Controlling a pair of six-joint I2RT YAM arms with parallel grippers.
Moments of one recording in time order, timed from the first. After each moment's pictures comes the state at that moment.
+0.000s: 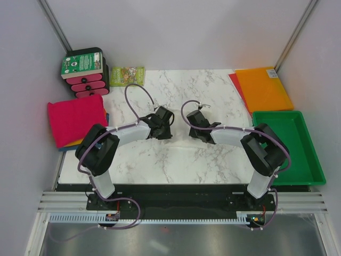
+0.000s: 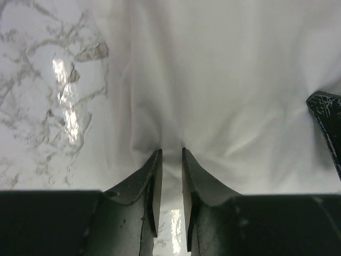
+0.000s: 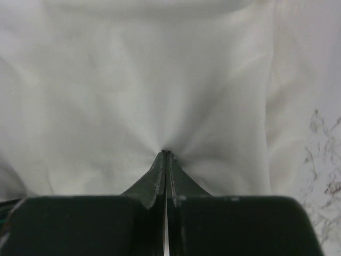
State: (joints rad) left arm -0.66 1.79 1.09 -0.28 -0.13 -0.68; right arm 0.65 1.79 0.98 -0.07 0.36 0.76
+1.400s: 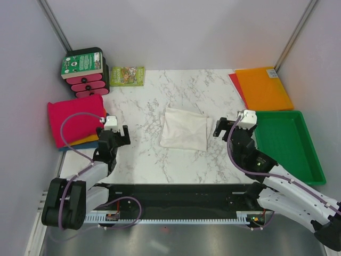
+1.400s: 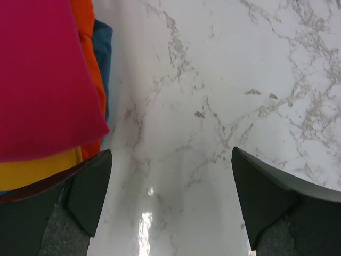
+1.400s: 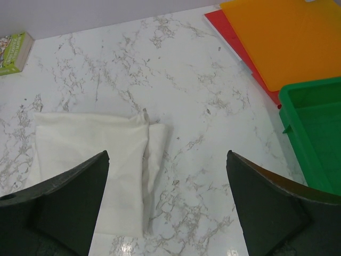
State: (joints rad) left arm -0.14 1.07 0.22 0.46 -0.22 -0.06; right arm 0.77 0.76 0.60 -0.11 0.81 0.37
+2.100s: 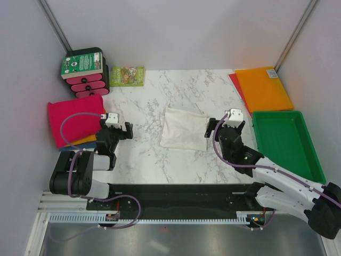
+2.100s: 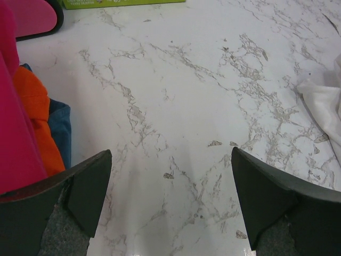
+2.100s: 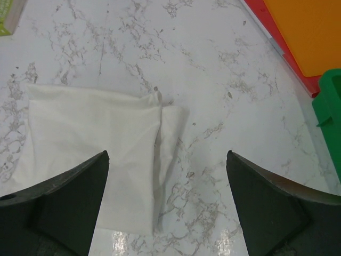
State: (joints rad) left arm -0.03 1.43 0.21 1.06 0.11 0.01; right arm 0.77 0.93 0.56 0.04 0.74 0.40
